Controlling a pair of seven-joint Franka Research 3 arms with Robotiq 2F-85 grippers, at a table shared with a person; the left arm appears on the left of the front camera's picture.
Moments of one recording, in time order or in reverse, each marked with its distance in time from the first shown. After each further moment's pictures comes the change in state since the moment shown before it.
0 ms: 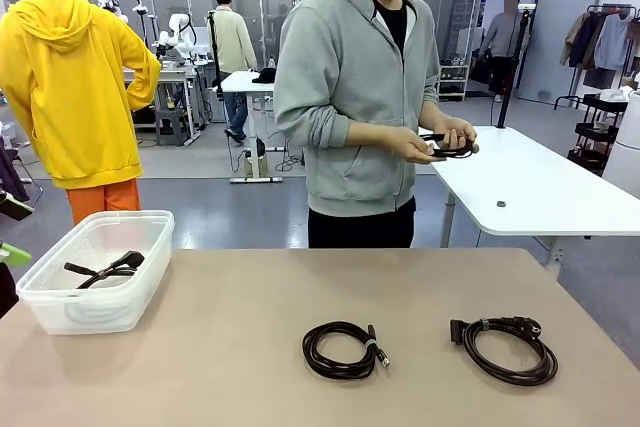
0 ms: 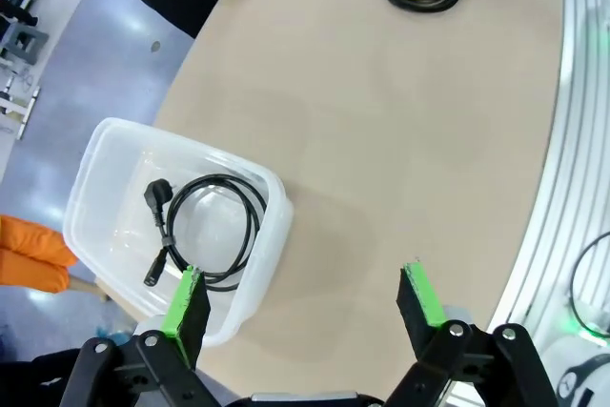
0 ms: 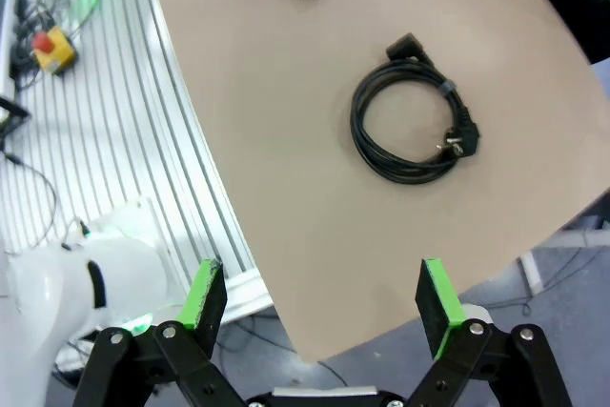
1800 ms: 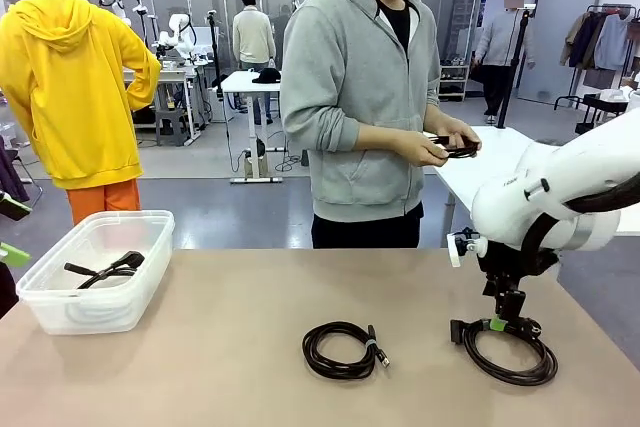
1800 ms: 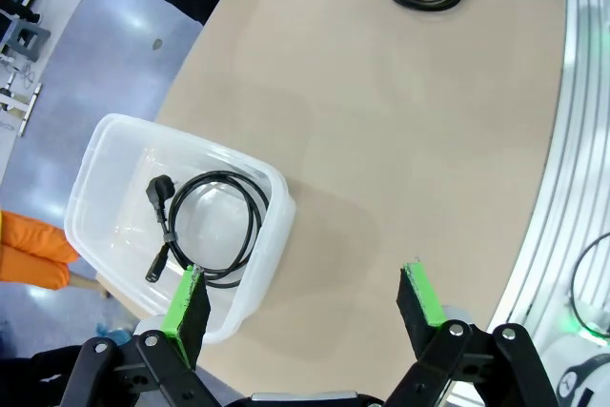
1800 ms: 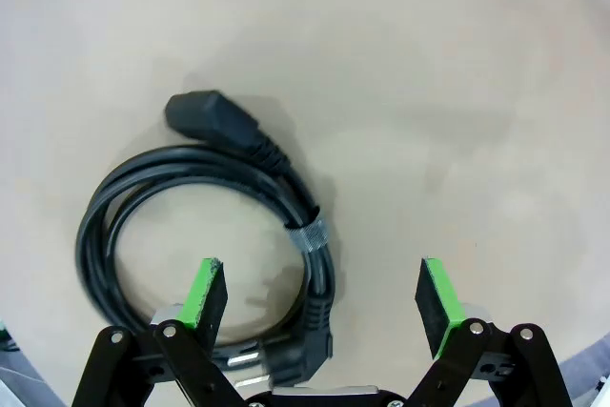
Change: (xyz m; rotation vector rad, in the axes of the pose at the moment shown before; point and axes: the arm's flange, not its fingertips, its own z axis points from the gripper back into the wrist) left arm -0.002 0.001 0.001 0.004 0.003 0.006; right arm 0.123 -0.160 -0.287 0.014 0.444 0.200
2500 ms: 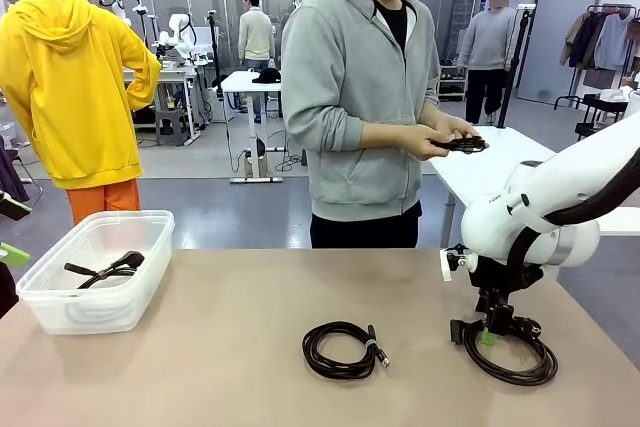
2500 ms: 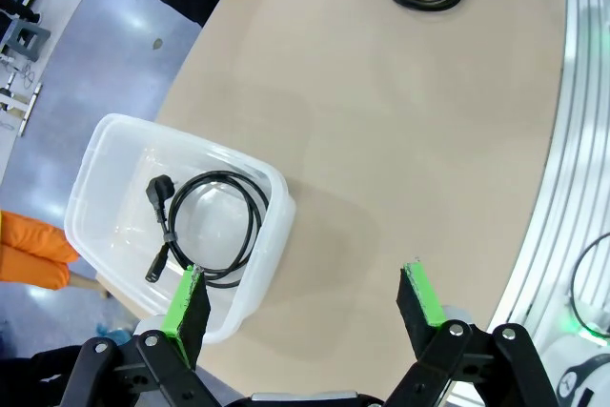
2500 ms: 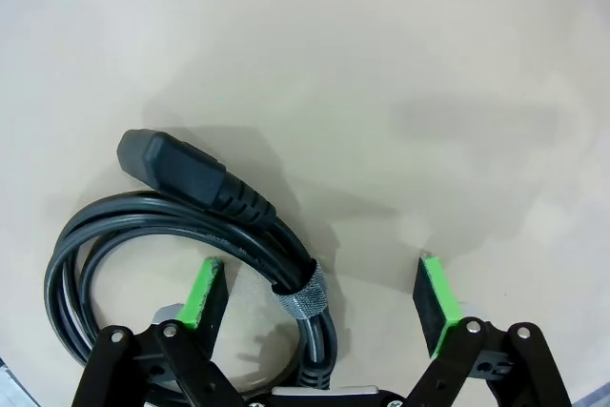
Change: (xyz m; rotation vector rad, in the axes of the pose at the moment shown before) left arm 0.000 0.000 0.000 0.000 0.000 0.000; right arm 0.002 -0.008 -0.036 0.048 0.004 -0.026
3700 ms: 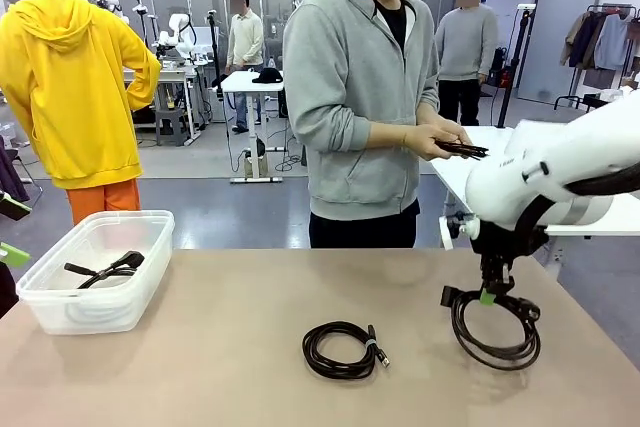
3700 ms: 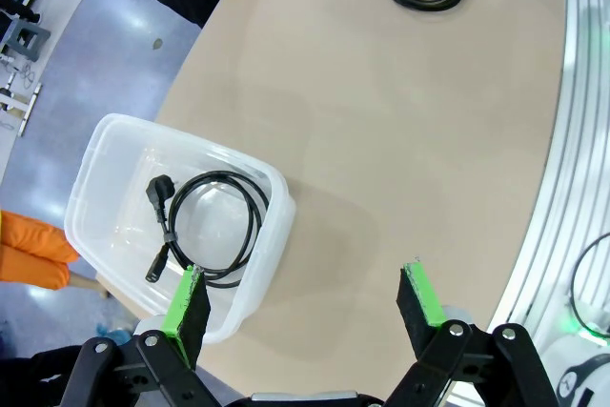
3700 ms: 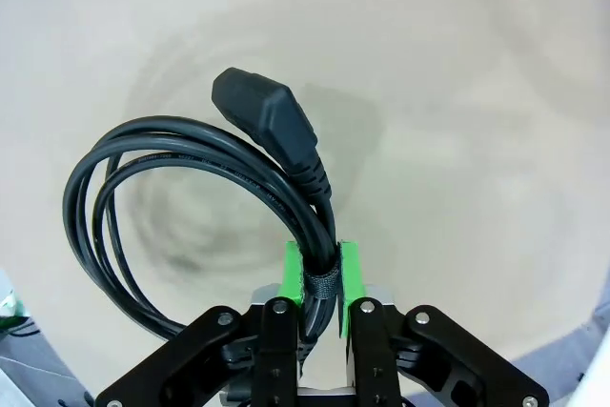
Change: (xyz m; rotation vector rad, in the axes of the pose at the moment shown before) left arm 0.000 0.000 0.000 0.000 0.000 0.000; right arm 0.020 0.013 0.087 -0.056 0.018 0.049
